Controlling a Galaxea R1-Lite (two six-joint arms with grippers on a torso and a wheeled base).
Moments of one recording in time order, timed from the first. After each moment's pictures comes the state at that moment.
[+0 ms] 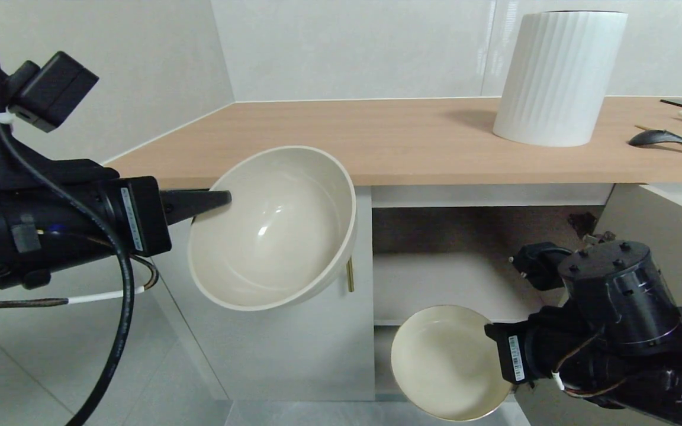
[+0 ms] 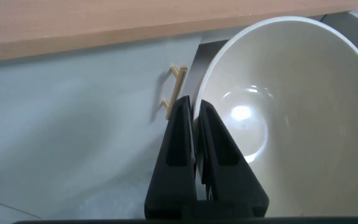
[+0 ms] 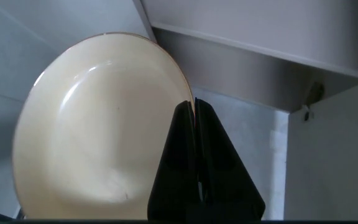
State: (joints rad) left arm -0.45 1.29 -0.99 -0.06 -0.12 -0.22; right arm 0.77 1.55 -0.69 -0.21 -0.32 0.36
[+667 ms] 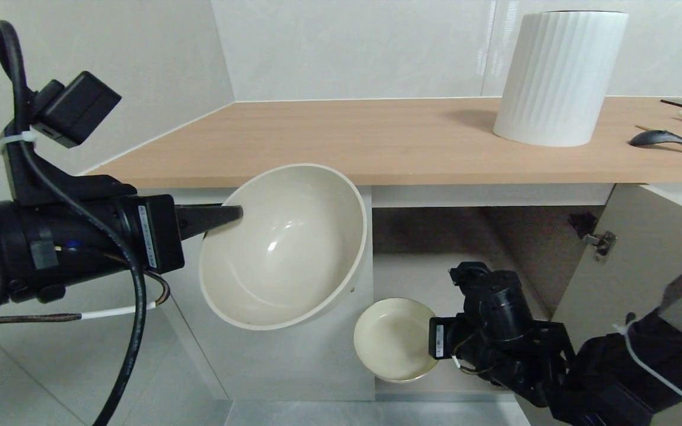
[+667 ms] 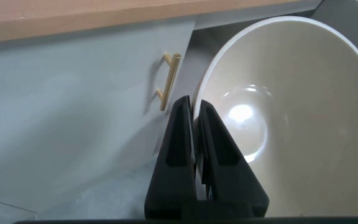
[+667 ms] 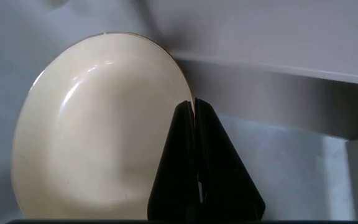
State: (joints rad) left arm -0.48 1.30 -0.97 -0.06 -0.12 -0.22; right arm 0.71 2.01 -0.70 -0.76 -0.31 0.45
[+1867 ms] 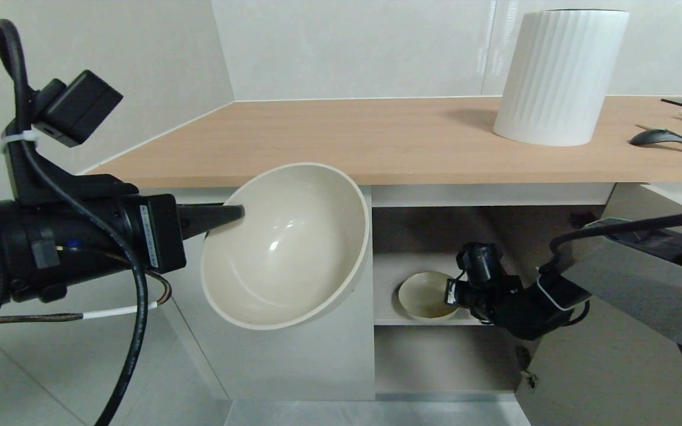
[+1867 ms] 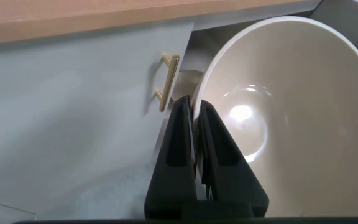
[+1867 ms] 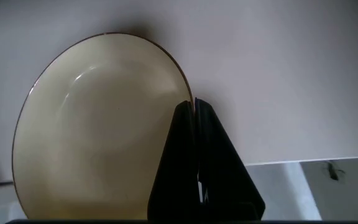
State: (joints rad) left arm -0.48 1.30 -0.97 -0.06 -0.12 -0.22; right arm 0.40 2.39 -1.18 -0.59 -0.34 0.42
